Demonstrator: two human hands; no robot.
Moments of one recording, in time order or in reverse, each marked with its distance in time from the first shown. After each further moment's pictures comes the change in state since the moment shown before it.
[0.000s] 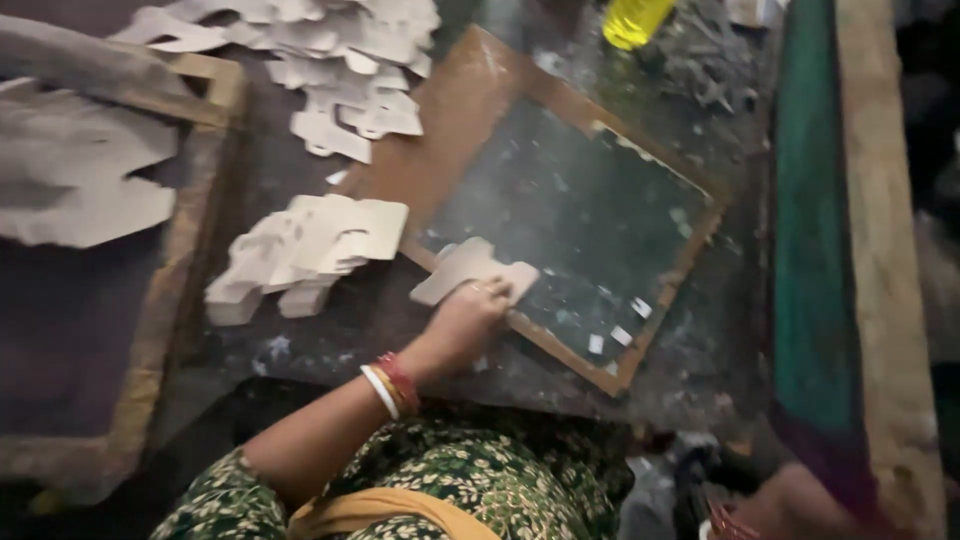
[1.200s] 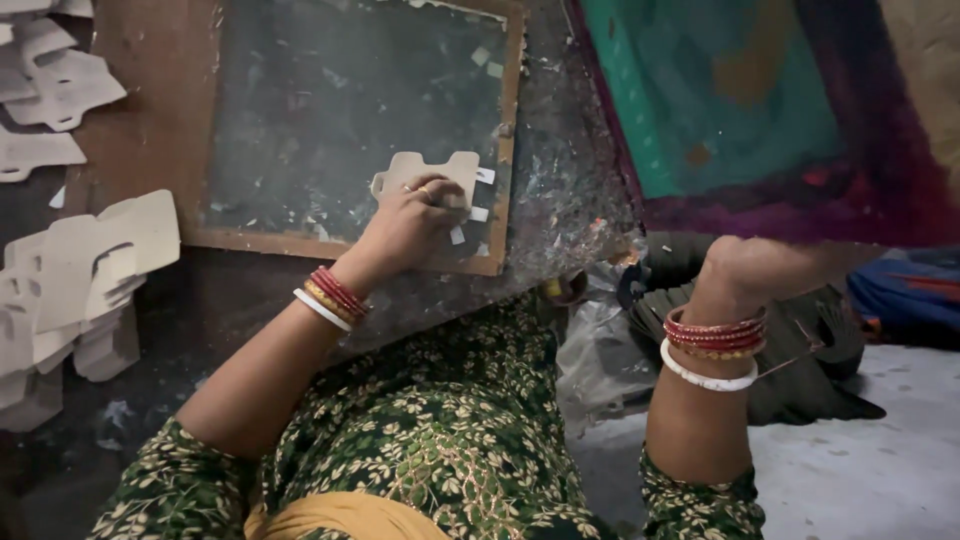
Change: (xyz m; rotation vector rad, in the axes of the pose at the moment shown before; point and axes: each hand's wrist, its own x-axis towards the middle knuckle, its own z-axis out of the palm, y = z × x) left_hand 0.082 0.078 0.037 -0.303 -0.063 0.609; right_hand 0.059 0.078 -0.004 0.220 0.284 0.173
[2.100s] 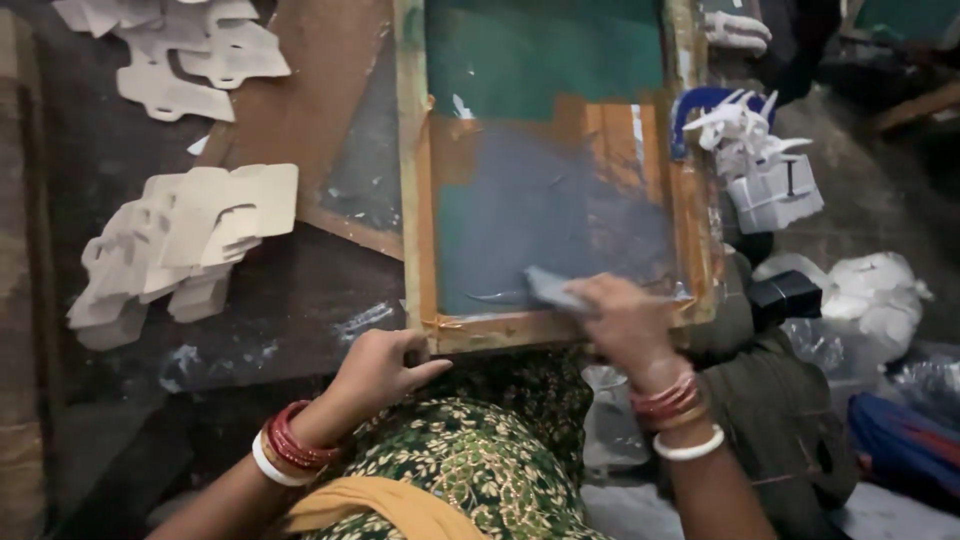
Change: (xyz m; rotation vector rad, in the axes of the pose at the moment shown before) left_hand -0.152 0.099 -0.069 -0.238 -0.101 -0.916; right_hand -0.099 -0.078 0.116 -0.489 -1.458 0.005
